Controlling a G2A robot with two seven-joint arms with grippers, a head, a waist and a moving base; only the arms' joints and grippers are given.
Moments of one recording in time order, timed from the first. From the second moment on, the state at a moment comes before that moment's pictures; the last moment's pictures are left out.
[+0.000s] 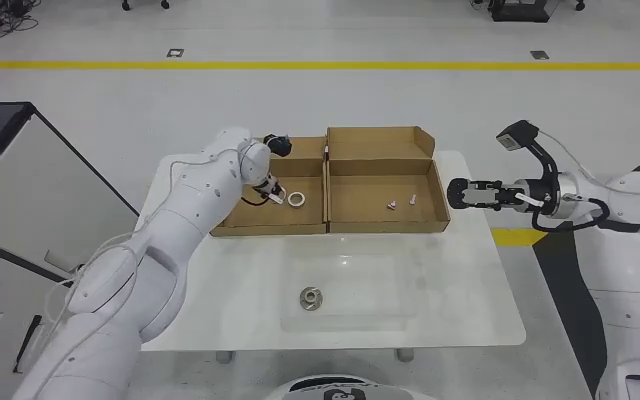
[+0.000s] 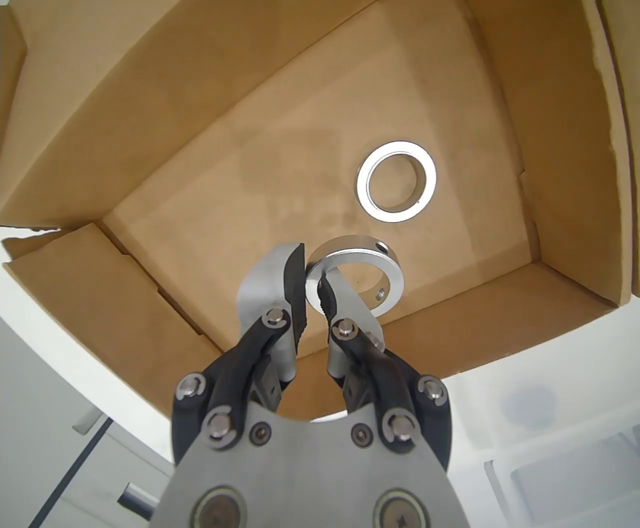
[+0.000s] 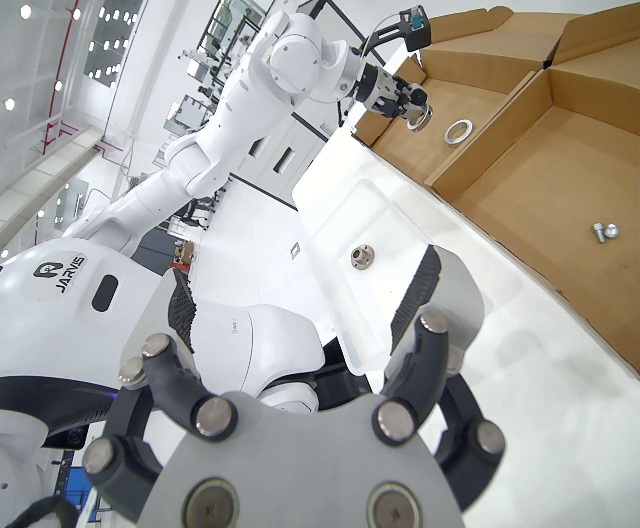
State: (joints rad) left arm 0.46 -1.40 -0.55 -0.63 0.72 -0.15 -1.13; right arm -1.22 -0.90 1.62 -1.55 0.42 -0.28 1.54
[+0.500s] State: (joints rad) left arm 0.40 -1.52 -0.49 -0.37 0.71 -0.13 -1.07; right arm -1.22 -0.90 1.62 -1.55 0.42 -0.28 1.54
